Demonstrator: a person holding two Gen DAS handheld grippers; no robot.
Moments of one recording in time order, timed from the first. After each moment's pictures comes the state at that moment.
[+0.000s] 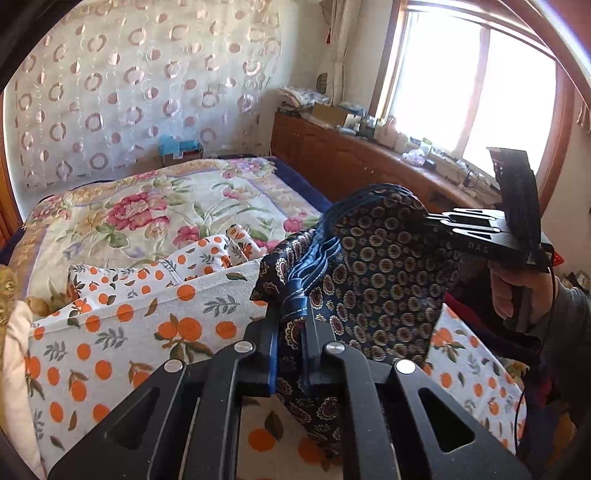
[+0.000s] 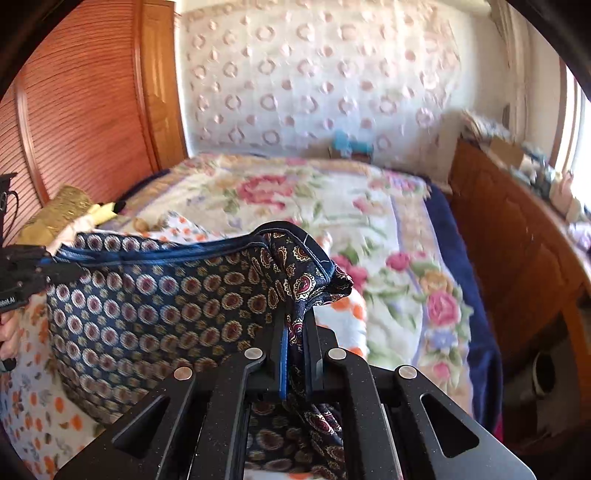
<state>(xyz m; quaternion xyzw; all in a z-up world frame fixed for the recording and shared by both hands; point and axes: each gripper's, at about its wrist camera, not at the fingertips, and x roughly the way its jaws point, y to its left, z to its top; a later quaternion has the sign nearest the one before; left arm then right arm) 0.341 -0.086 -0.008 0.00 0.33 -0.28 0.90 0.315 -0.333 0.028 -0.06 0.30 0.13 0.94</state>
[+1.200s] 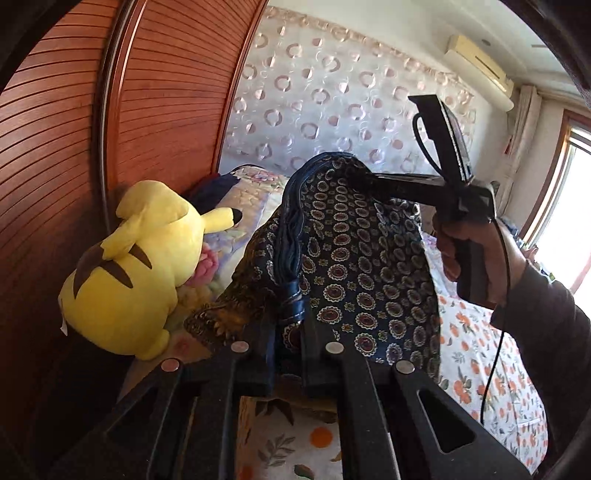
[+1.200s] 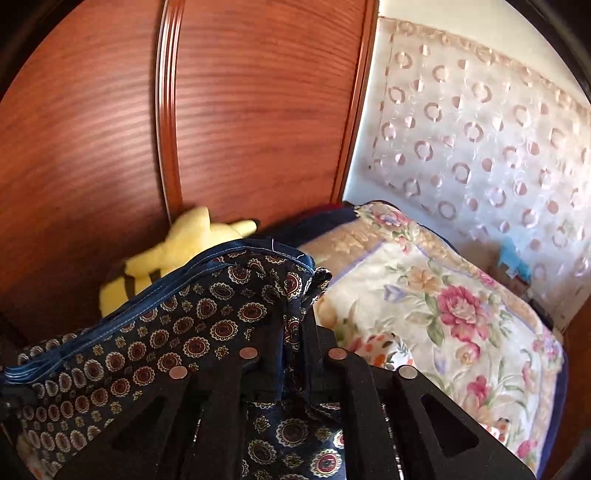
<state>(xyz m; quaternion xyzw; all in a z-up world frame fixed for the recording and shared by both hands) 0.216 0.271 -0.043 -0.17 0.29 0.04 0.94 0.522 0.171 0.047 -0.22 0.24 0.35 0.88</state>
